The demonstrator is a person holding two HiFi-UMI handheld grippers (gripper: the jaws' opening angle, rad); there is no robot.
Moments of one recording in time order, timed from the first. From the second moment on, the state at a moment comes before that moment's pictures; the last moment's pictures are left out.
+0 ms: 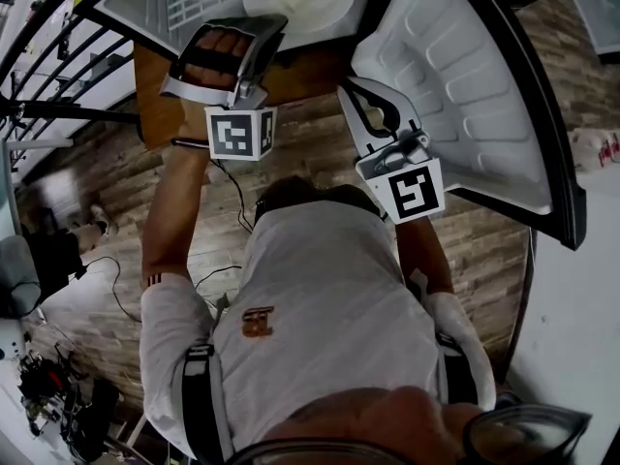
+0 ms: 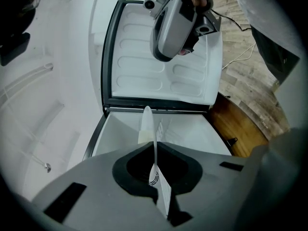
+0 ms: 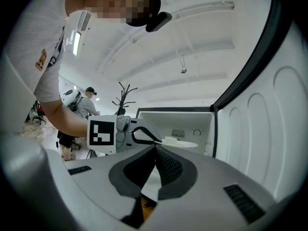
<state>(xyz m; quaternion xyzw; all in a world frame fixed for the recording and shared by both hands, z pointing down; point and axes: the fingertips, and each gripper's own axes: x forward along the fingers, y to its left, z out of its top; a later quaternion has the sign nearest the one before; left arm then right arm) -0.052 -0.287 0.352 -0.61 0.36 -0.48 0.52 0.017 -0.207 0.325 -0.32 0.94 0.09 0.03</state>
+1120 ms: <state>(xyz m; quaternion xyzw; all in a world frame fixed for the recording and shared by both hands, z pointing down) -0.062 -0.394 0.377 -0.62 0.32 -0.51 0.50 0.014 -0.256 0.321 -0.36 0.93 0.08 0.02</state>
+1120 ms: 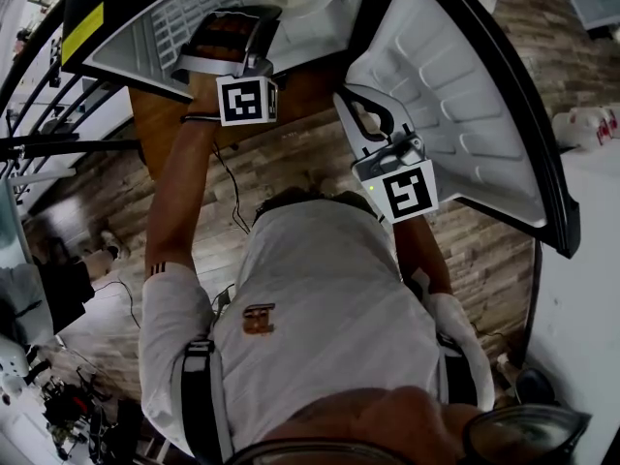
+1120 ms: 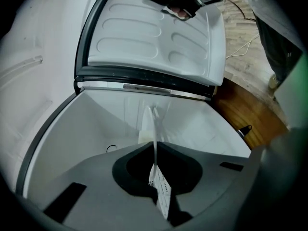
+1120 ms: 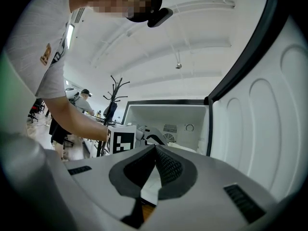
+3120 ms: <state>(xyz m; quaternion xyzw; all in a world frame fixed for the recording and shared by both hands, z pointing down) -0.041 -0.413 0.394 -0.68 0.26 -0.52 0.45 0.016 -0.272 0.338 -0.38 0.92 0.07 0.01</state>
